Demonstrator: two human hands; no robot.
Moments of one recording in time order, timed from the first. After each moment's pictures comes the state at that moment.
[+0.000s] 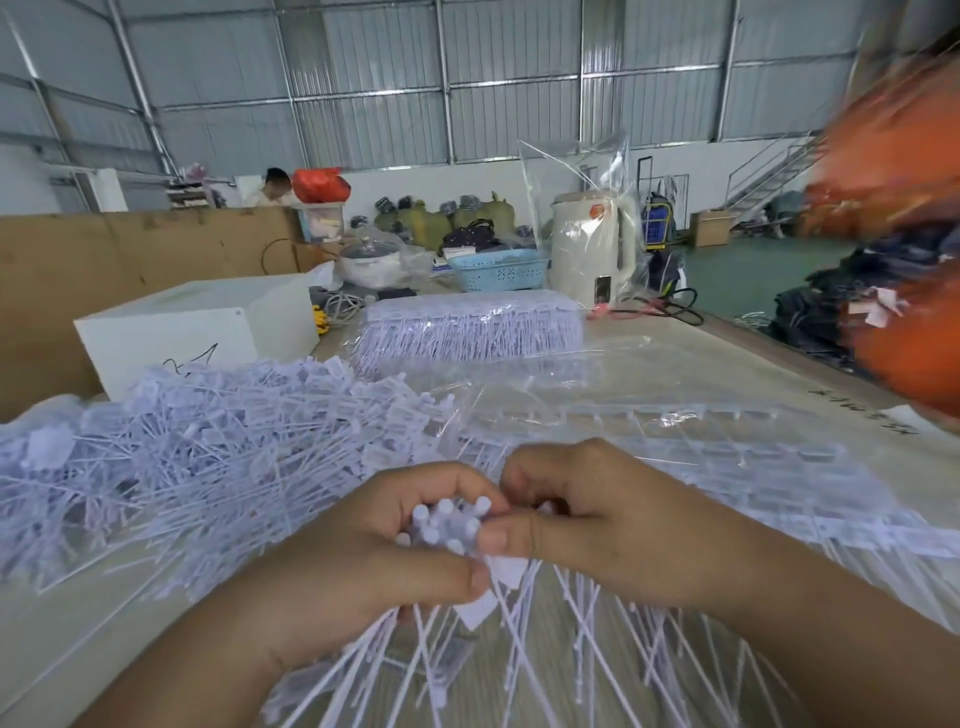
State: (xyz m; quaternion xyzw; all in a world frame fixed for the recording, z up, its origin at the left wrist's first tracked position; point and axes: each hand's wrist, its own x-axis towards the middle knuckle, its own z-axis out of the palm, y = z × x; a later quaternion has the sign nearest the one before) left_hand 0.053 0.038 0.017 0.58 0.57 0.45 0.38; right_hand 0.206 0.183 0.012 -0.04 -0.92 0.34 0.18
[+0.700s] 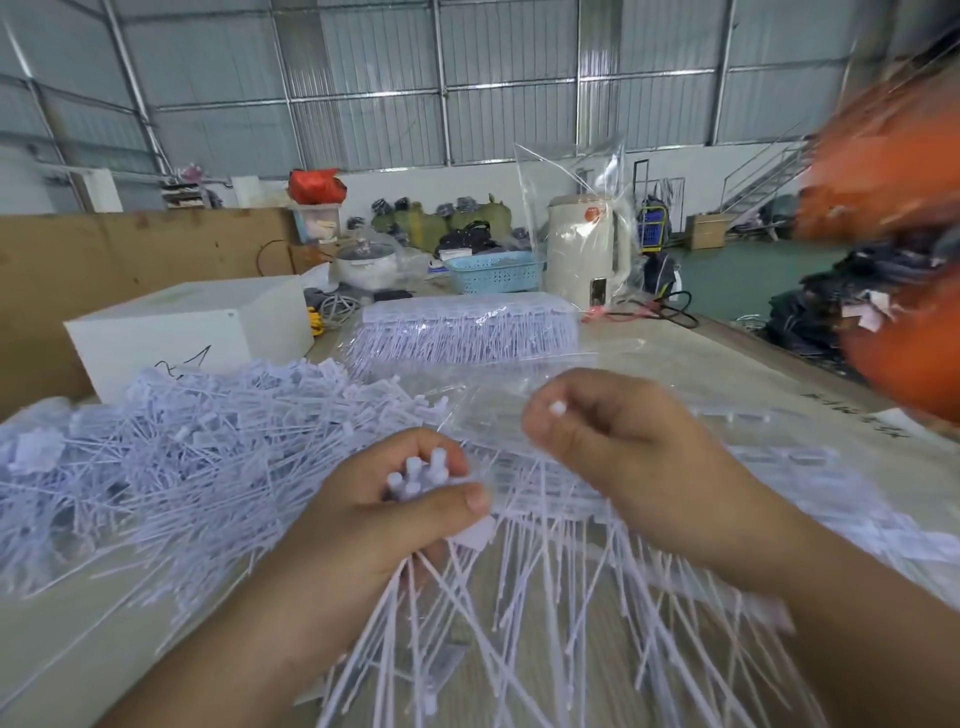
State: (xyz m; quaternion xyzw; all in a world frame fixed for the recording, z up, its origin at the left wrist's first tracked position) left_hand 0.073 0.044 0.022 0.46 0.60 0.60 0.26; right_hand 0.212 0.193 0.026 -0.12 -0.83 0.41 0.35
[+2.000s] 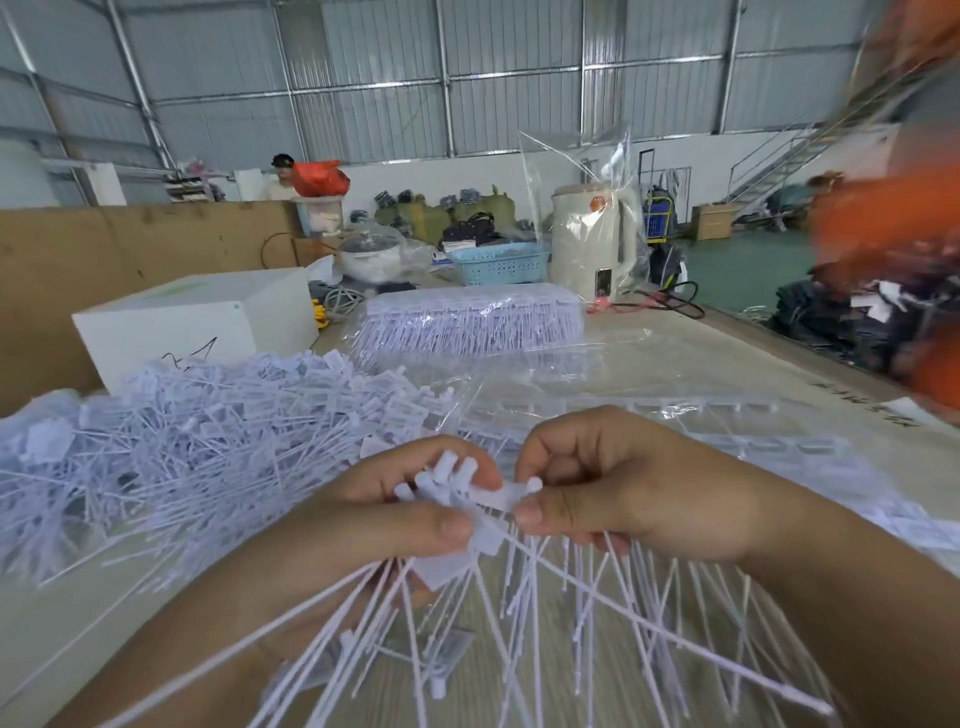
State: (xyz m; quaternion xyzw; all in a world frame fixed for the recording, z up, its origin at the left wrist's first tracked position) left_hand 0.048 0.036 0.023 0.52 0.51 0.51 0.46; right_hand 0.212 0.196 0.023 -0.05 -0.84 0.53 0.10
